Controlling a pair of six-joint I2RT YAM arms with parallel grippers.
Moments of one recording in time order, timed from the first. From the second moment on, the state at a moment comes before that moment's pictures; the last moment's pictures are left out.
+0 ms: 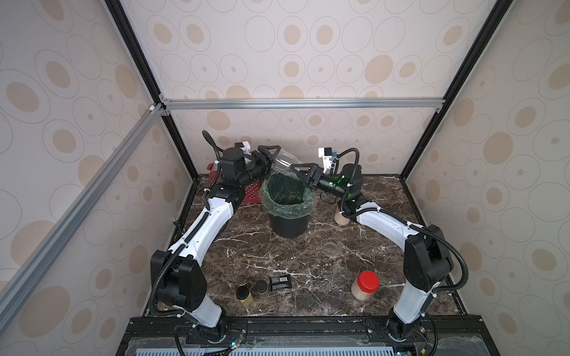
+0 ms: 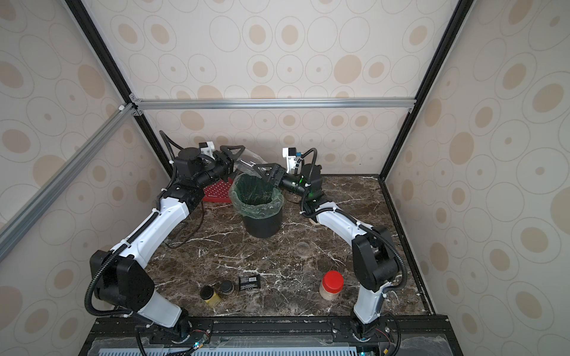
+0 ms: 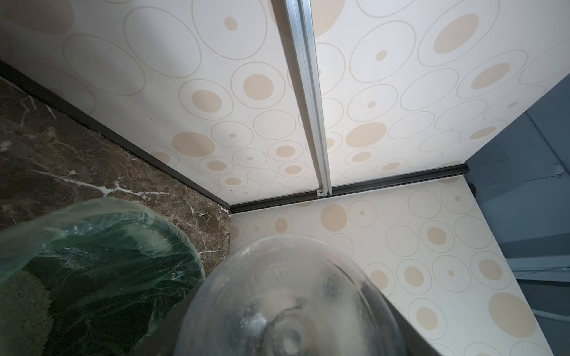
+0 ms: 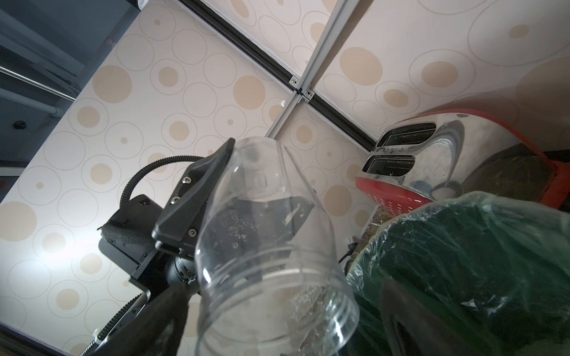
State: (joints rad) left arm -0.26 1.58 1.46 0.06 0.43 -1.31; right arm 0.50 1.80 1.39 0.59 -0.65 1.07
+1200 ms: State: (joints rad) left arm -0.26 1.50 1.40 0.13 0.40 -1.31; right arm 0.54 1.90 1.56 0.65 -0.65 1.11
